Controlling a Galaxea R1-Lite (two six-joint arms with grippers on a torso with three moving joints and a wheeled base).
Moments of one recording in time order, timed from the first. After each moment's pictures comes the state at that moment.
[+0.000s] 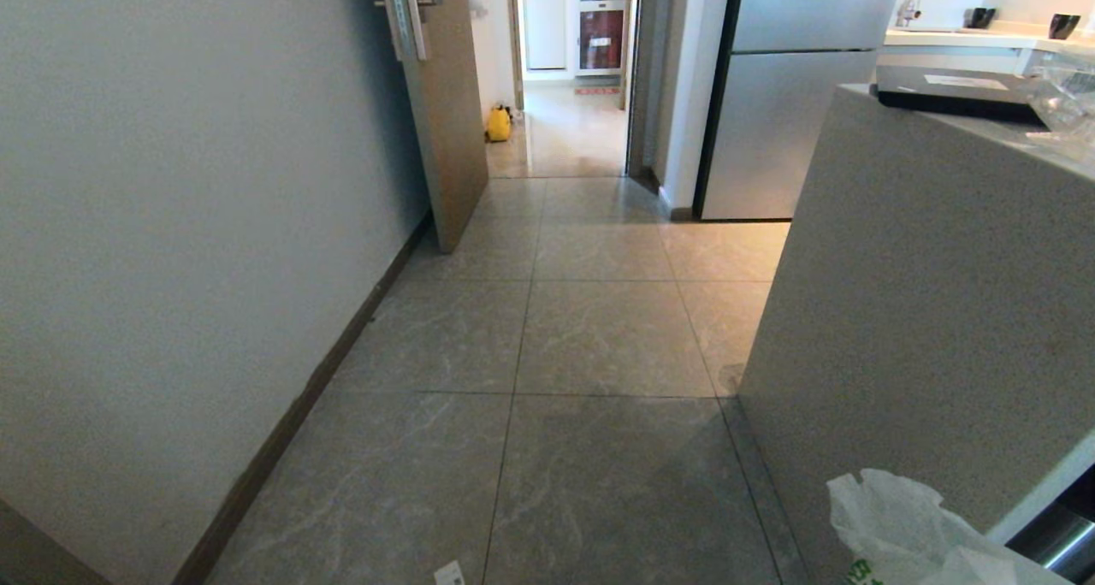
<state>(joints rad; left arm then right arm) 0.00 0.00 0.00 0.00 0.00 0.00 0.00 0.00 0.00 0.00 0.00 -0.01</state>
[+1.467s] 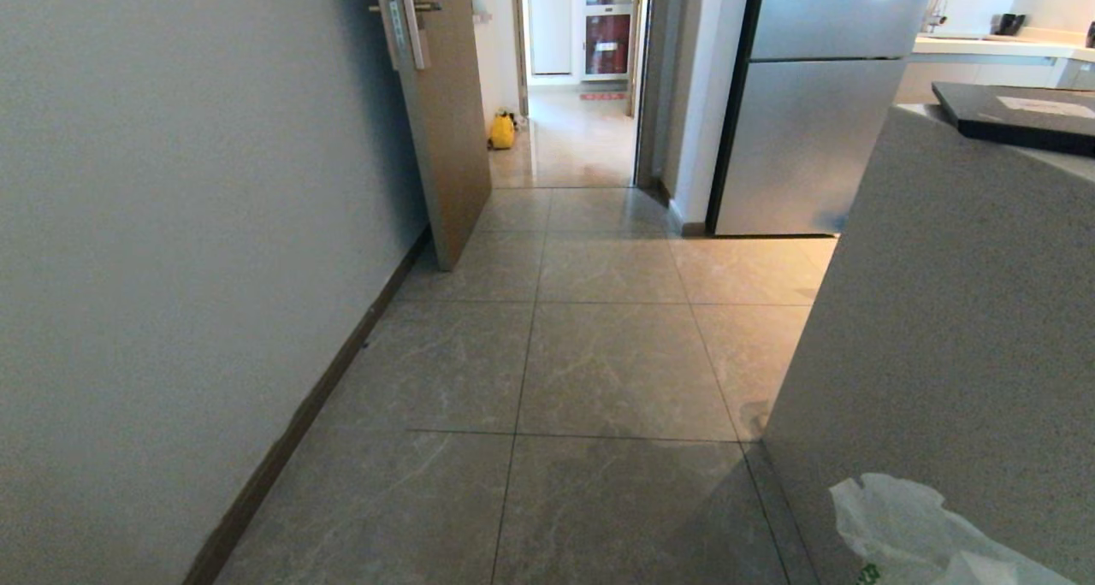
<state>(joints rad) 0.00 0.00 0.00 0.00 0.00 0.00 0.00 0.00 0.00 0.00 0.00 -0.01</state>
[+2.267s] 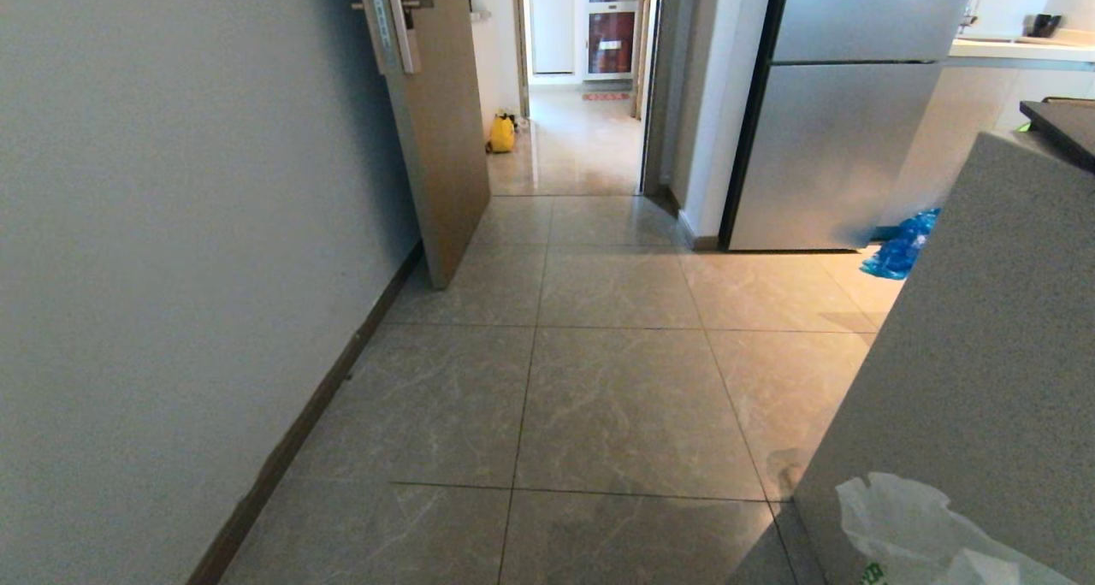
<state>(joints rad) 0.00 0.00 0.00 0.00 0.00 -0.01 0.00 0.00 0.00 0.00 0.00 -0.01</state>
